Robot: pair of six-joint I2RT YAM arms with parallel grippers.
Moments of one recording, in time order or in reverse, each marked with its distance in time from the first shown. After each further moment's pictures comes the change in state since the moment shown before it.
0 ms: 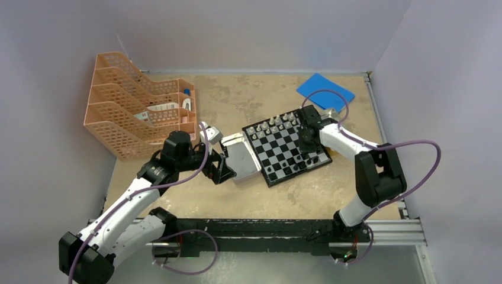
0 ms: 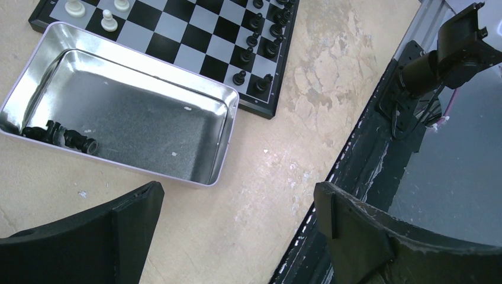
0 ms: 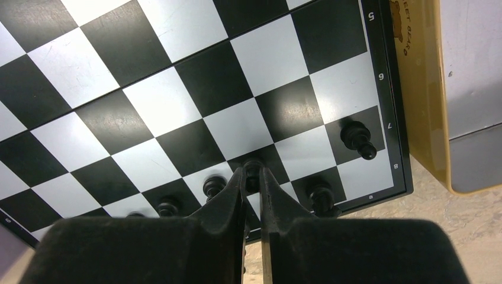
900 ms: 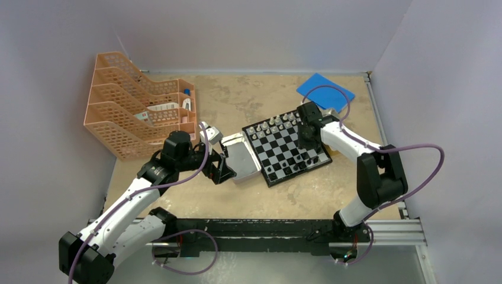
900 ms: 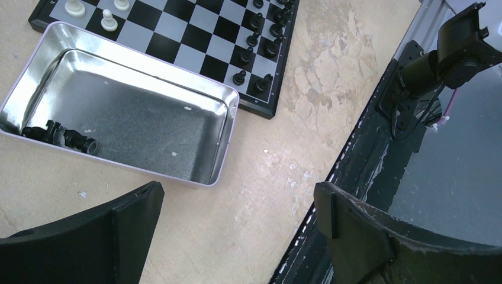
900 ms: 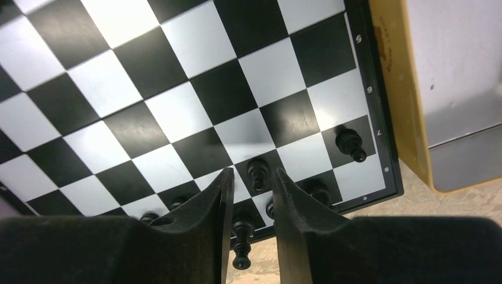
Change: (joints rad) left arm 0.000 0.001 0.000 0.000 0.000 0.000; right arm 0.000 -0.008 0.029 -0.010 0.006 0.002
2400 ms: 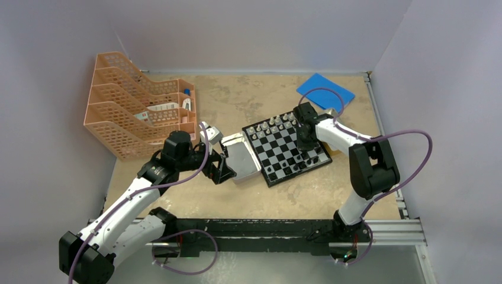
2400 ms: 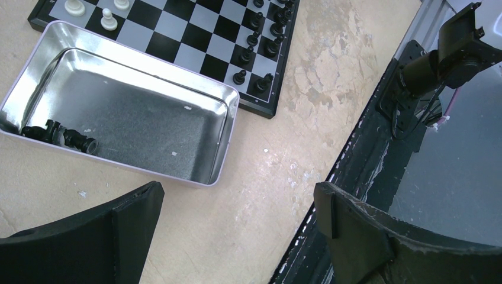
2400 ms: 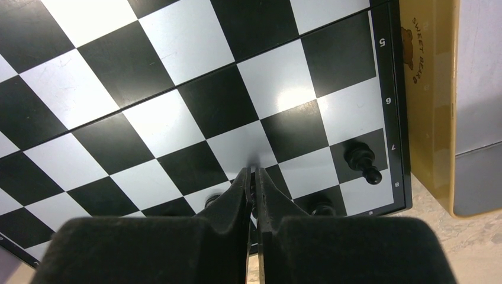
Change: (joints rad) left arm 0.000 0.003 0.000 0.000 0.000 0.001; right arm 0.000 0.095 0.044 -0.017 -0.002 -0.027
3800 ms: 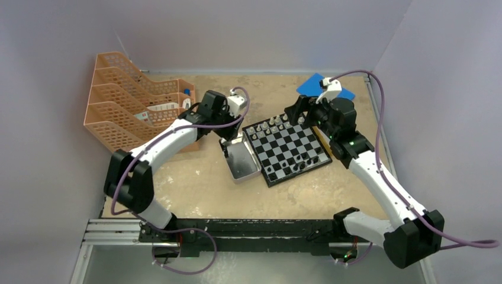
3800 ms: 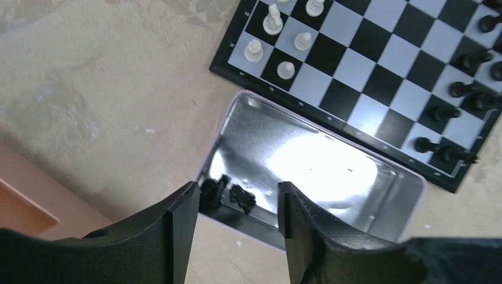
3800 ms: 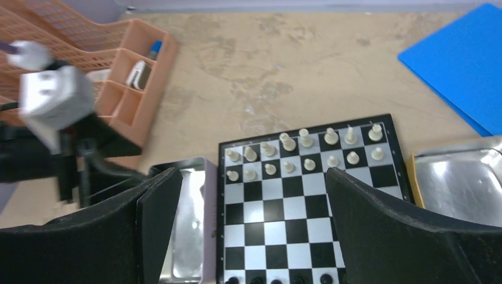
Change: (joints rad) left arm 0.000 0.668 0.515 -0.113 -0.391 0.226; right arm 0.001 -0.596 -0.148 0.521 -0.228 0.011
